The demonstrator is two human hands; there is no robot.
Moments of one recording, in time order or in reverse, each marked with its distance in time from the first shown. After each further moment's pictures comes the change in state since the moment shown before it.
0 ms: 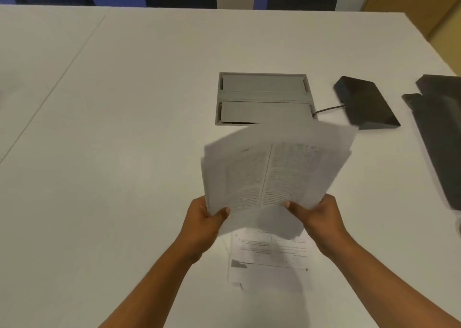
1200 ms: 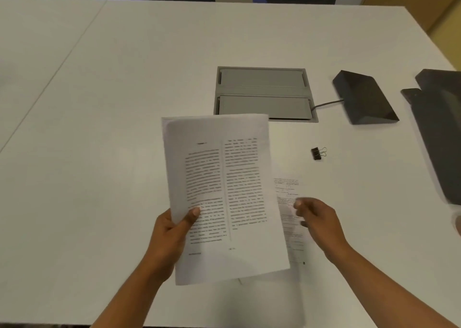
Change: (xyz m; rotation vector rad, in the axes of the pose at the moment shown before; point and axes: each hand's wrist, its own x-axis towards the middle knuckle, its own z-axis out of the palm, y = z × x) left_hand -0.028 -0.030 -0.040 -0.141 0.143 -0.113; right_hand 0.006 0.062 -0.031 -0.326 0.063 0.206
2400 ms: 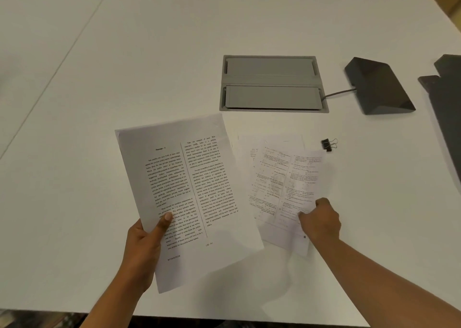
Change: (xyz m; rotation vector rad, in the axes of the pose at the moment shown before) left_hand -0.007 -0.022 -0.049 0.003 0.255 -0.038; right_hand 0.034 0.033 0.041 -0.474 0.278 0.207
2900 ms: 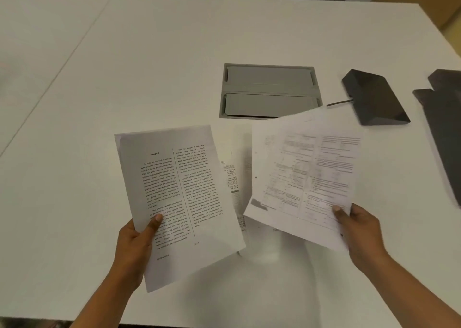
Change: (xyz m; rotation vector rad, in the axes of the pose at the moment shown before) left_hand 0.016 0.005 -0.009 0.035 0.038 0.014; right_hand -0.007 0.022 -0.080 0.864 -0.116 -0.009
